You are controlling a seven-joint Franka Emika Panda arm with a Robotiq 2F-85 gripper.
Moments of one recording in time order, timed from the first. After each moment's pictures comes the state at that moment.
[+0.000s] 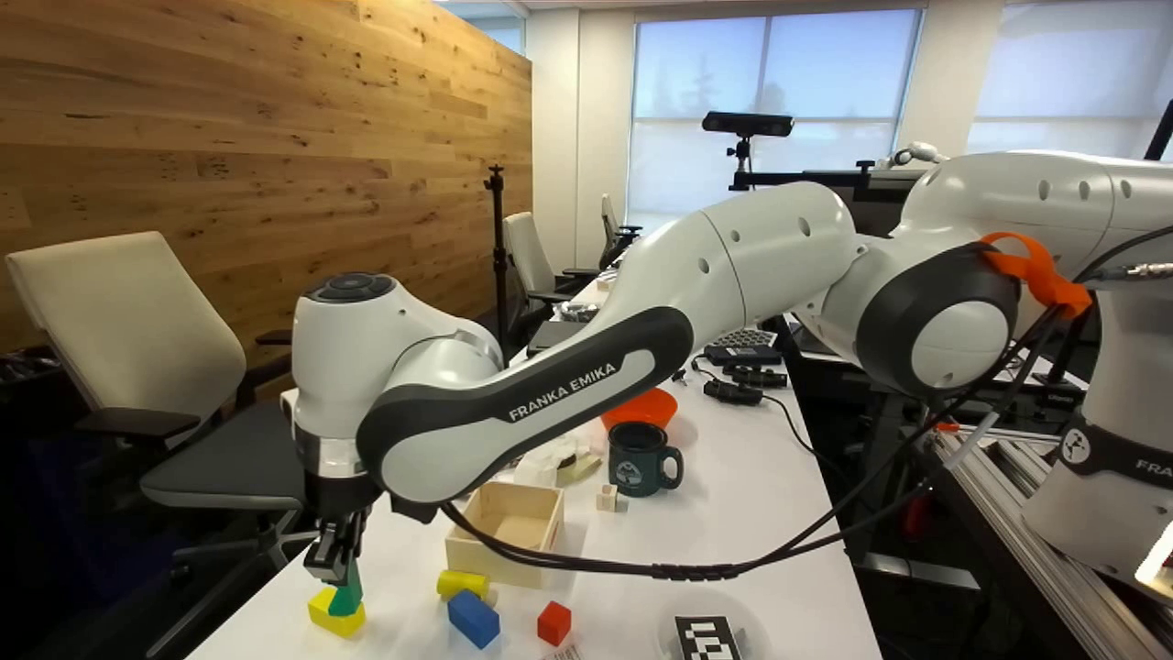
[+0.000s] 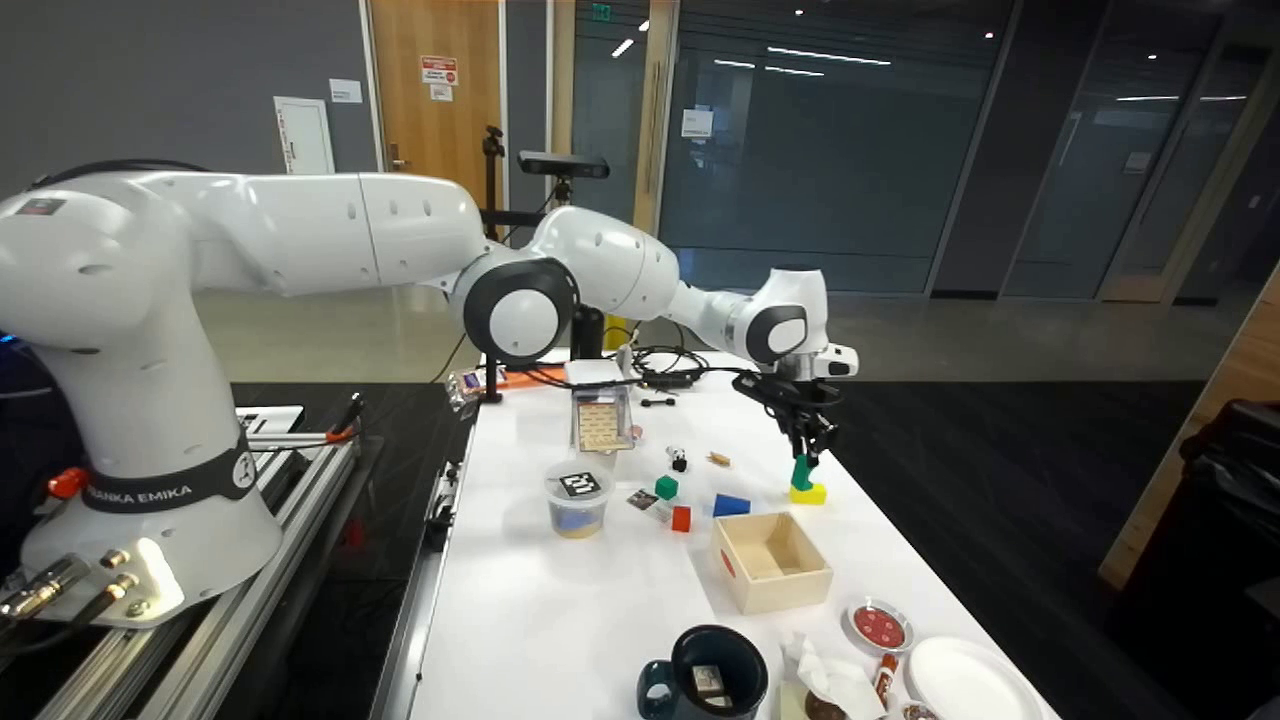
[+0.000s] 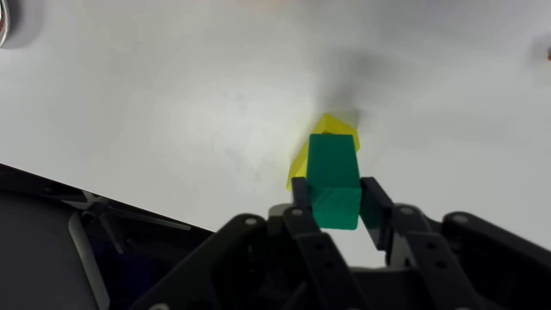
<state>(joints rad) 0.31 1.48 -0.05 -0.46 -0.13 2.18 0.07</state>
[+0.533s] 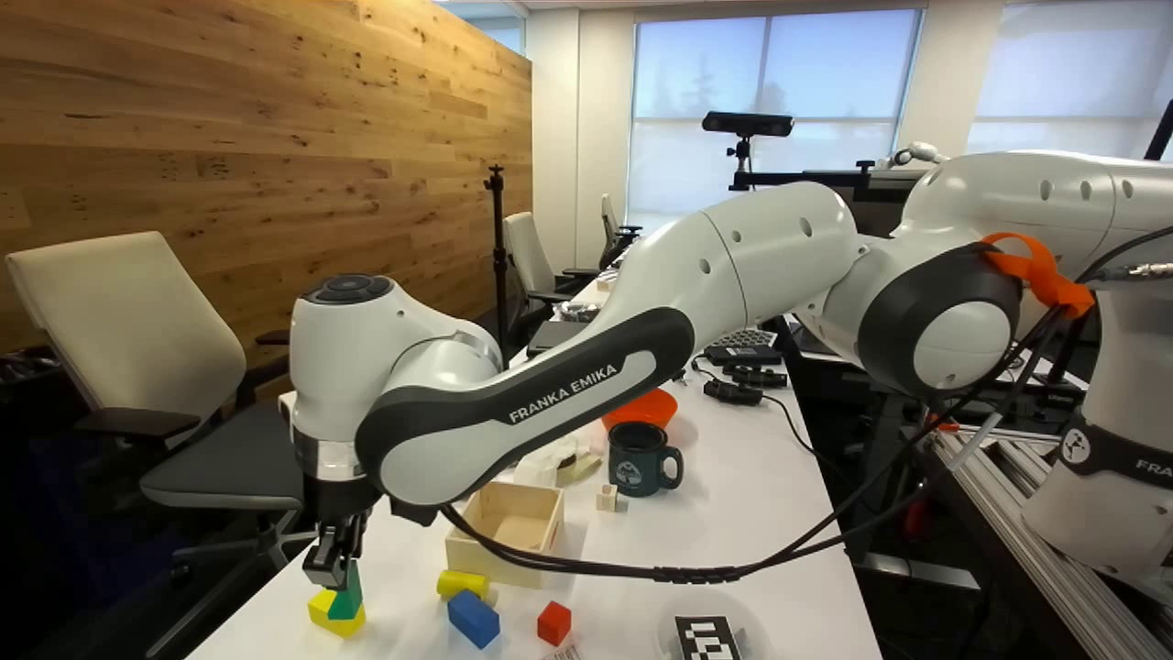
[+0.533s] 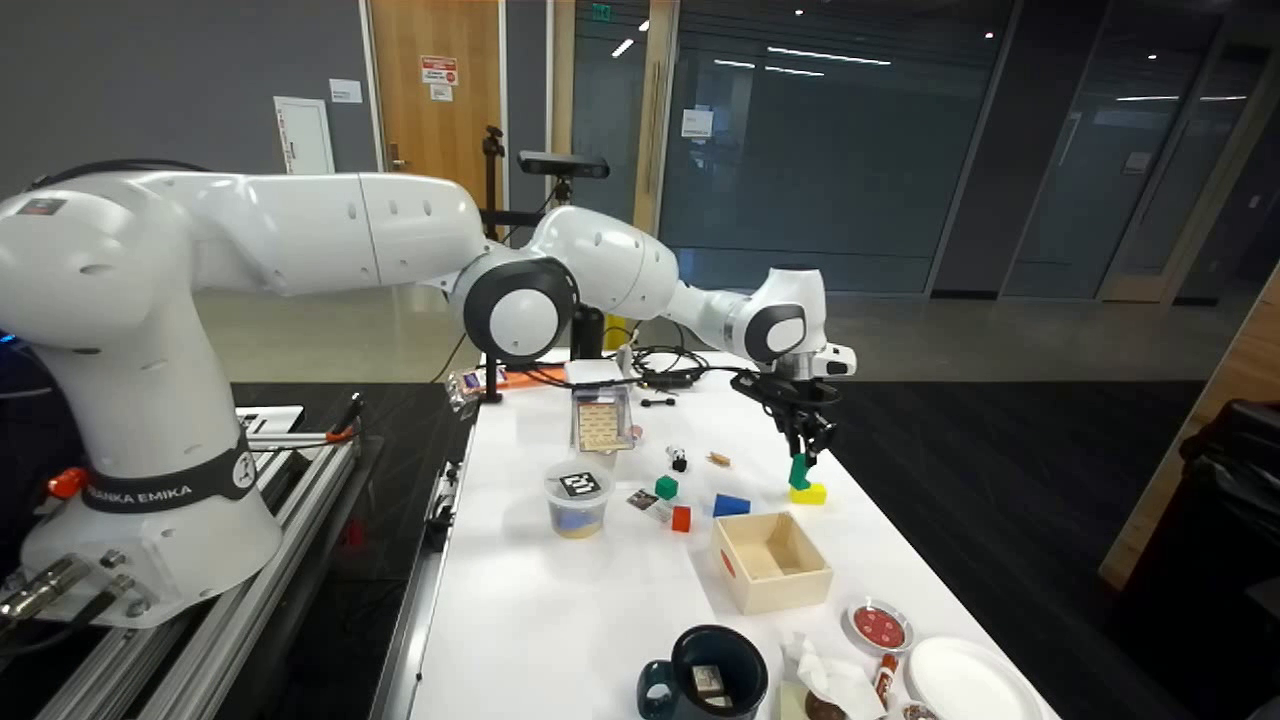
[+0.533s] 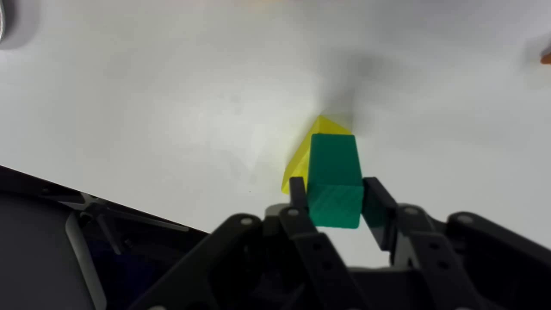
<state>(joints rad) 0.31 1.48 -0.05 -0.46 -0.13 2.18 0.07</state>
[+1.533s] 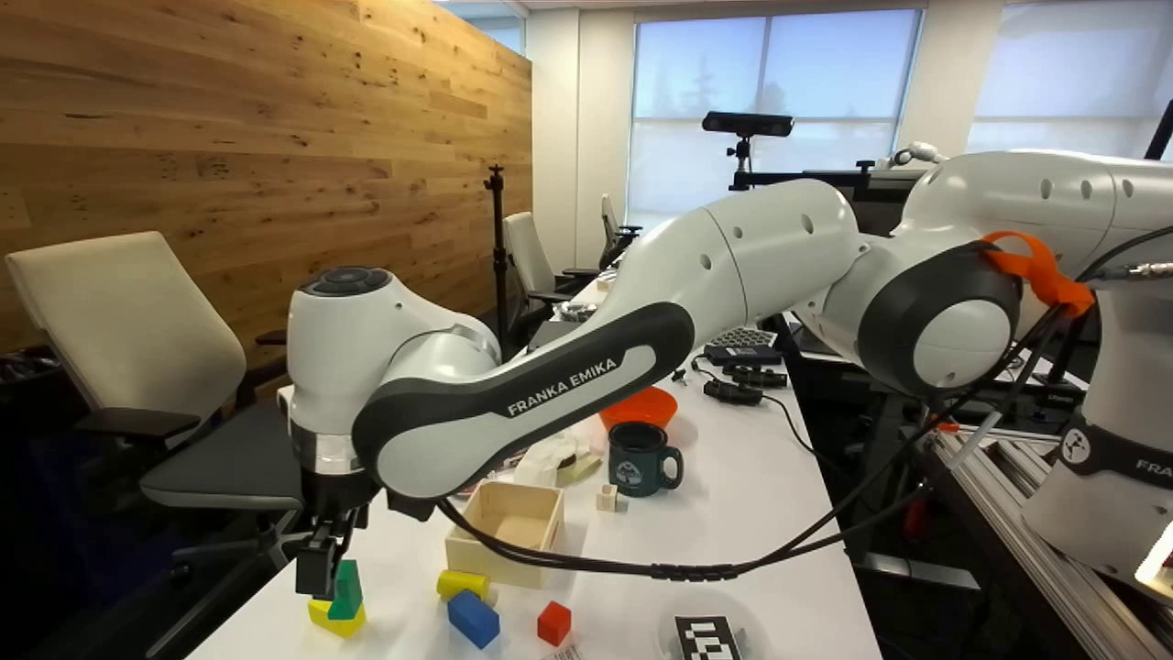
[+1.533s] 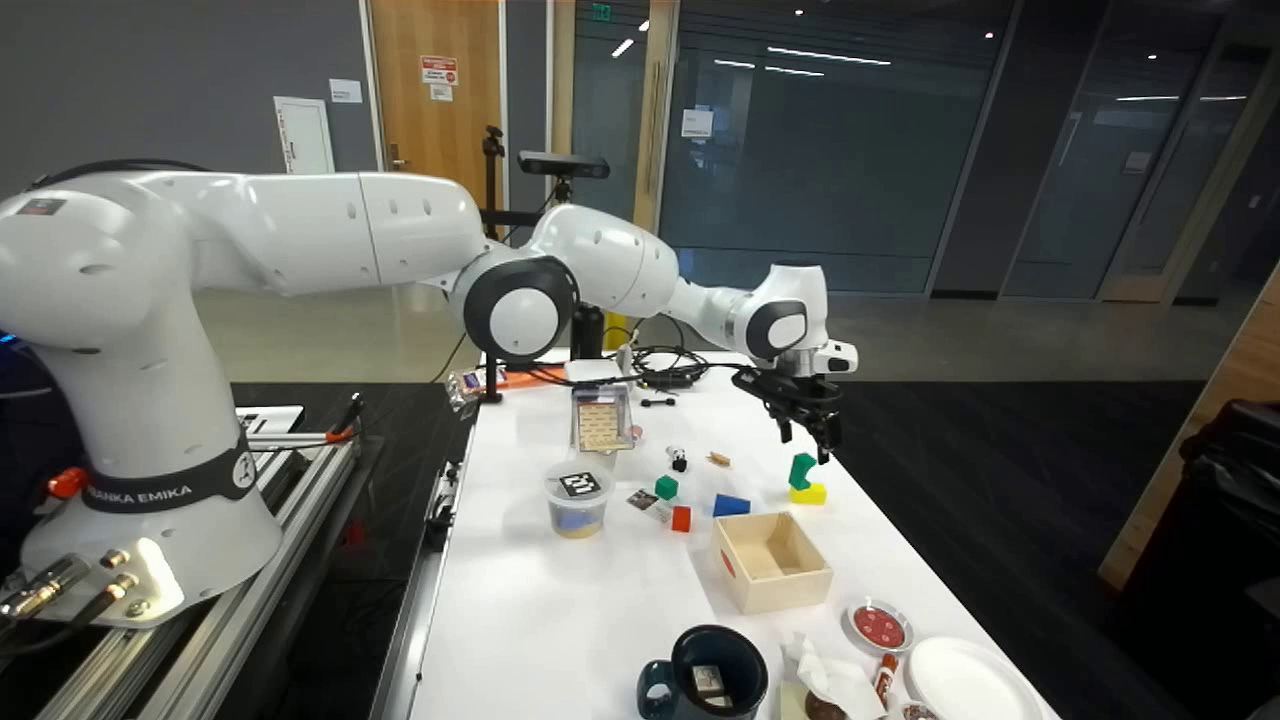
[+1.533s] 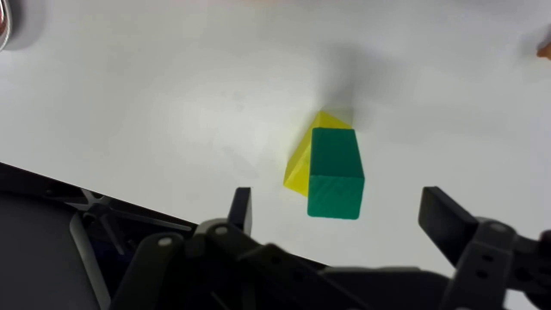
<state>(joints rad) 0.31 1.48 -0.05 -0.45 -0.13 2.16 0.08</state>
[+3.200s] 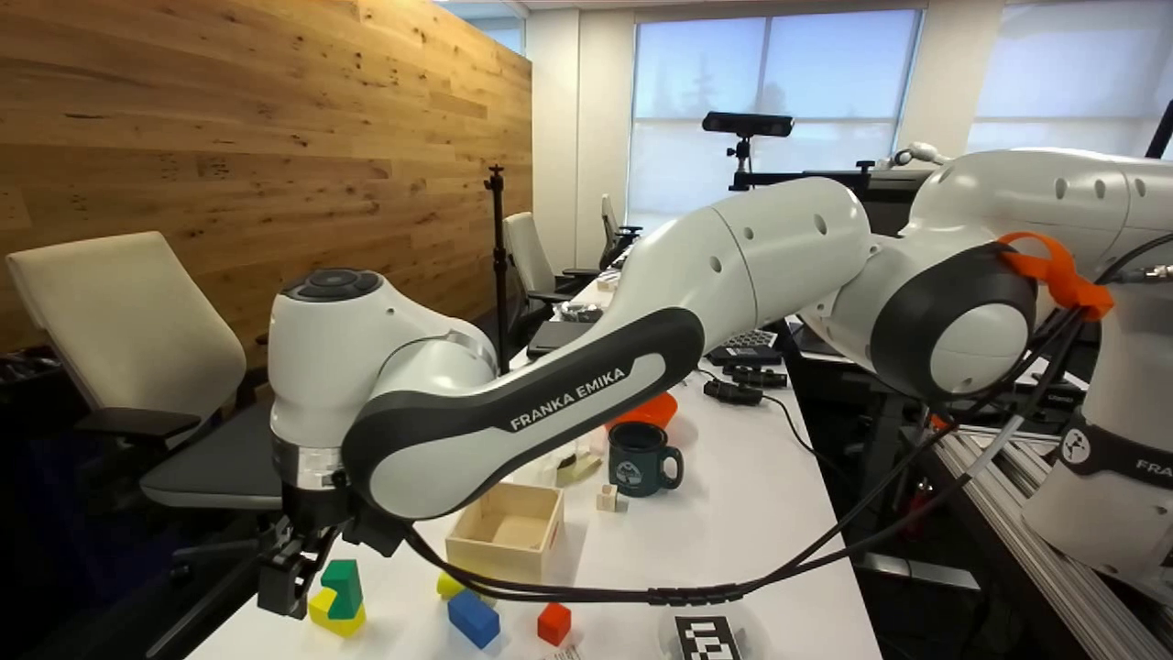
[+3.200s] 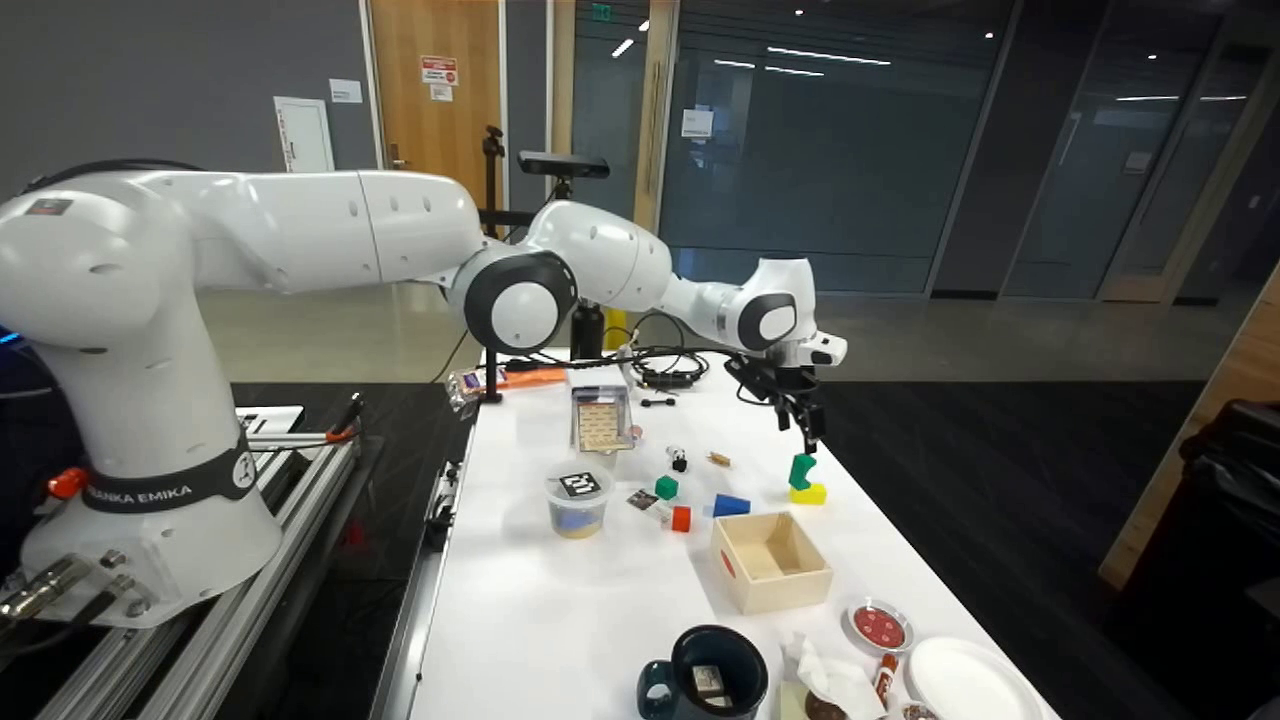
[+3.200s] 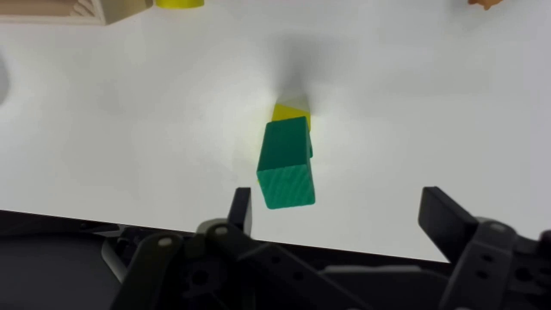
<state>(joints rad) 0.35 1.48 -0.06 -0.45 -0.13 2.18 0.33</state>
